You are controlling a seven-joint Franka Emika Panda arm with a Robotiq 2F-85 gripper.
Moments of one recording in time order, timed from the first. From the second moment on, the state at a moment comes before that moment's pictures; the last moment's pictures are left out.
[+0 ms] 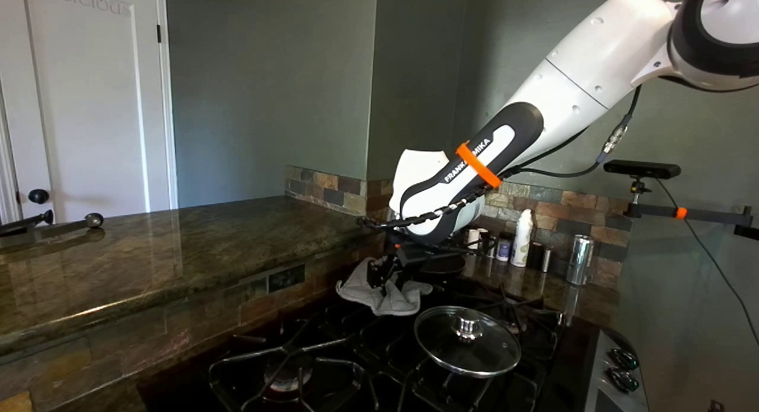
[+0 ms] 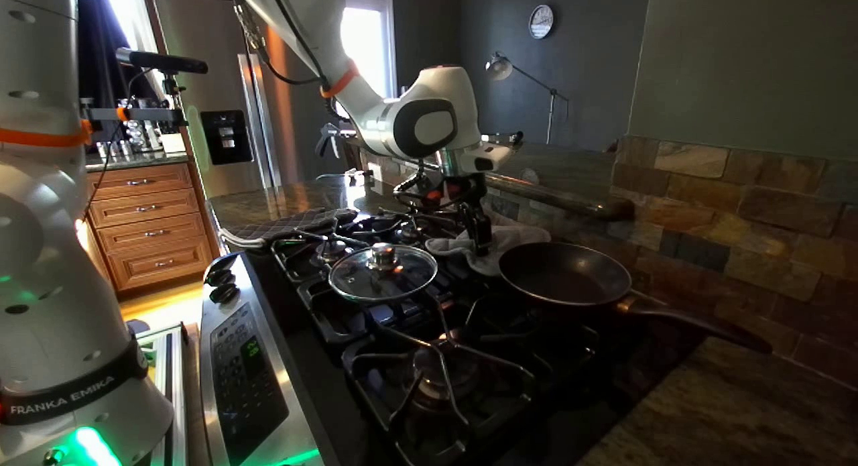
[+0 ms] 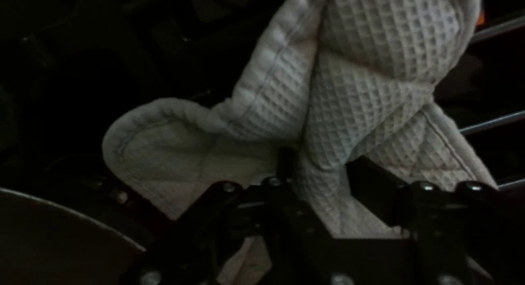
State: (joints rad) arm 0.02 0.23 -0.09 -2.19 -0.11 2.66 0.37
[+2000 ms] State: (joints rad) arm 0.01 -0.27 -0.04 -2.40 0.04 2.05 0.13
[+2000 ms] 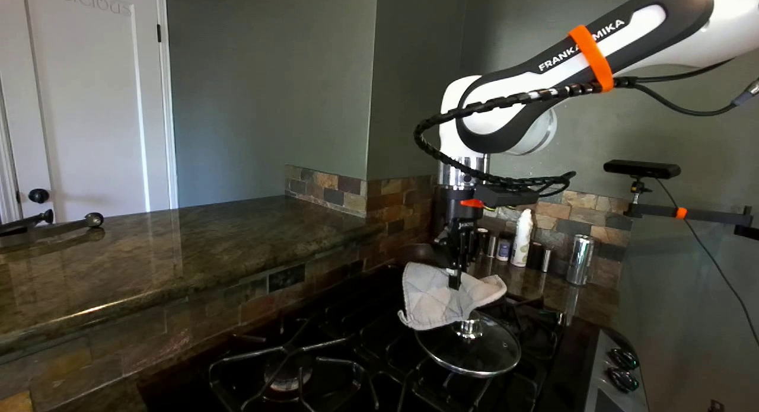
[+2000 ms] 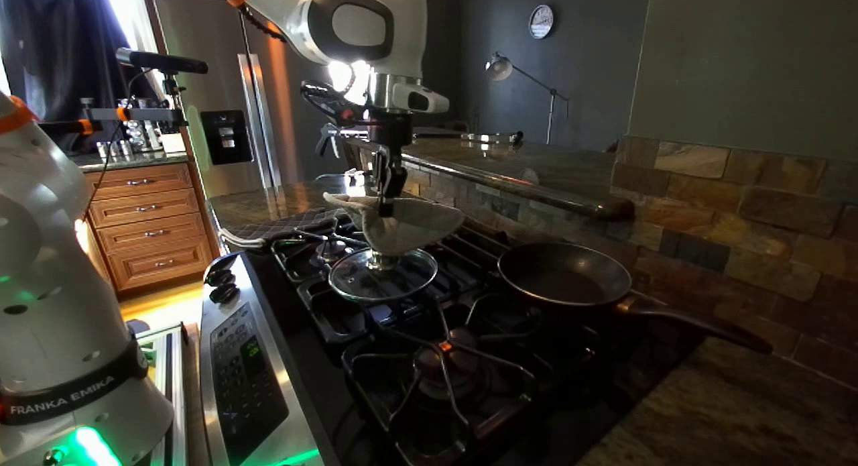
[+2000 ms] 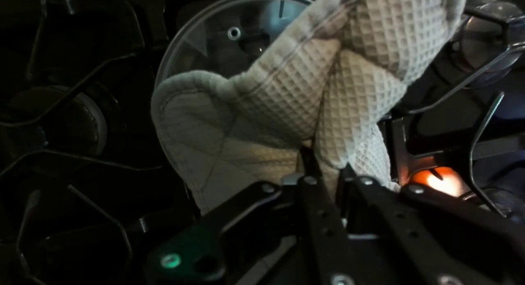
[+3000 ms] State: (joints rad) arm -0.02 -0.34 -0.04 -2.54 0.03 2.17 0.12
